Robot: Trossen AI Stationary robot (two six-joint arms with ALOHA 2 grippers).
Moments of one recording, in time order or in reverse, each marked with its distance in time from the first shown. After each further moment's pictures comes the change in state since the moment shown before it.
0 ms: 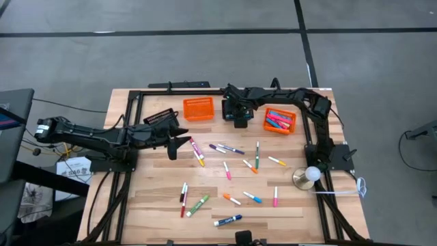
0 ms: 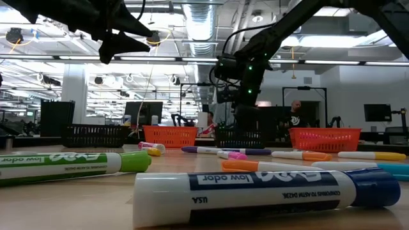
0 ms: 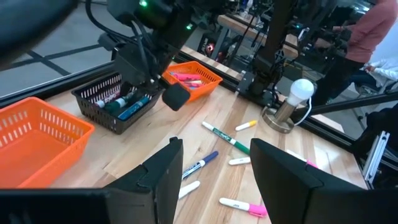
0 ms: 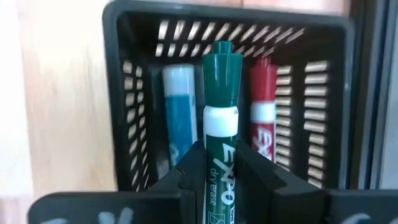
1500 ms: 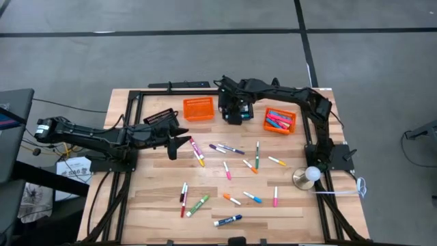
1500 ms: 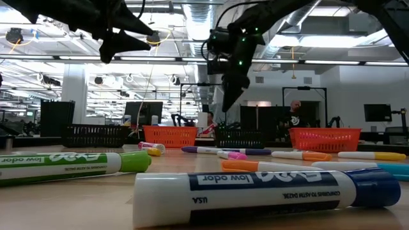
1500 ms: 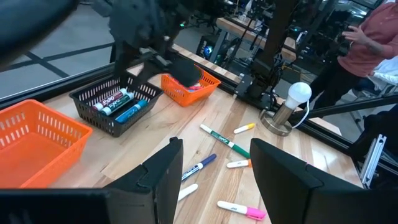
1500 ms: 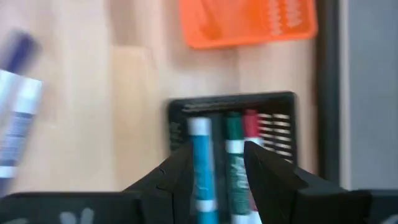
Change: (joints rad) left arm 0.000 0.000 0.000 0.016 0.000 -0.002; right arm 0.047 -0.020 0.260 -0.249 -0.085 0.107
